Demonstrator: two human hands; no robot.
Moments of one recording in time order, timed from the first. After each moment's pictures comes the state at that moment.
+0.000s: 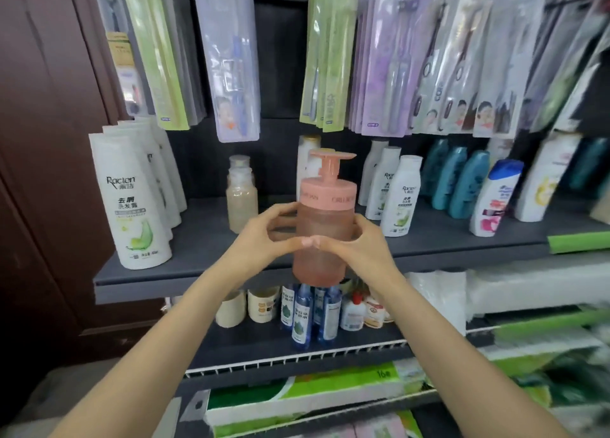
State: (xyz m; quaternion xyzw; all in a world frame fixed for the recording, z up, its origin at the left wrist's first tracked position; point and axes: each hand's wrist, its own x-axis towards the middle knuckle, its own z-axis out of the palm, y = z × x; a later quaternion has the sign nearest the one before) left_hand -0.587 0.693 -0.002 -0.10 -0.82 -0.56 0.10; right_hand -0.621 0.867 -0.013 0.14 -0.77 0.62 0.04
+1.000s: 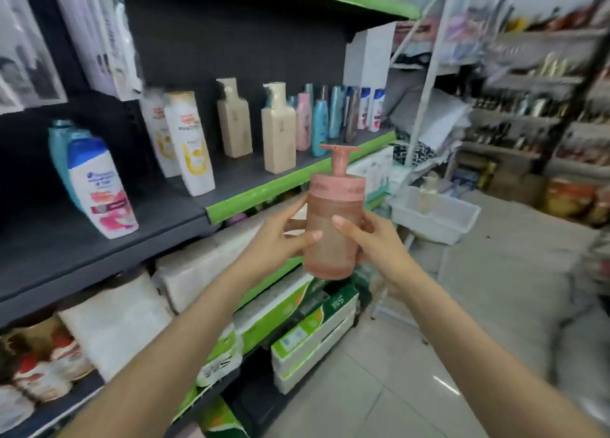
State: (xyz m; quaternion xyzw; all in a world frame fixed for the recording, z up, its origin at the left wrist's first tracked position) left_hand -0.672 1.284 -0.041 -0.33 -0.69 -0.62 -0.15; right_hand -0.590 1.437 -0.041 -0.08 -0.73 0.65 0.19
